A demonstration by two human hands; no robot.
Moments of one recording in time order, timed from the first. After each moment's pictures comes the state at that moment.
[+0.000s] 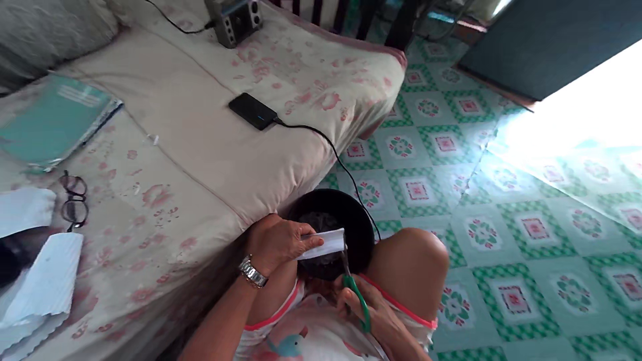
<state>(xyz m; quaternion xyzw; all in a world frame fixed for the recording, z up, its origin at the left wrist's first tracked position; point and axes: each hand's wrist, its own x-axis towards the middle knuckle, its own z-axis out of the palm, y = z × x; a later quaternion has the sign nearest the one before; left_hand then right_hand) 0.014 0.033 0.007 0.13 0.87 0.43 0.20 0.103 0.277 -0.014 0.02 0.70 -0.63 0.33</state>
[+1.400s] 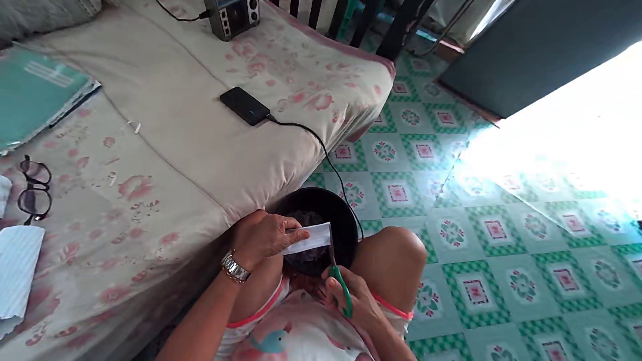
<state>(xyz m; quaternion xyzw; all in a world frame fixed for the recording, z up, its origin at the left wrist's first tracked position) 0.010 0.031 0.009 0.09 0.85 0.47 0.22 0.098 0.272 -0.009 0.02 0.73 -0.63 0.28</state>
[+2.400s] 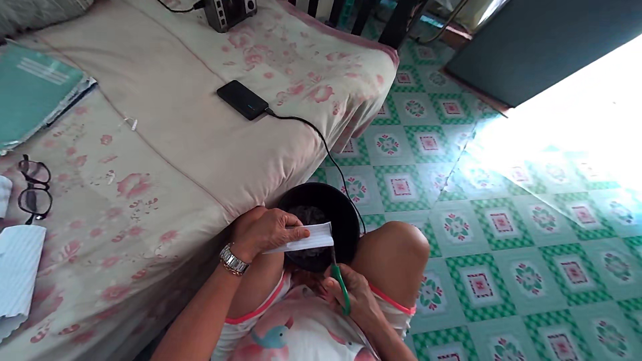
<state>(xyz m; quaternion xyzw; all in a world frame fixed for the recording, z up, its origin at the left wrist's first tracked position) 0.002 0.030 0.013 0.07 0.82 0.49 0.29 0.104 0.273 -0.019 0.02 0.73 -0.63 0.26</state>
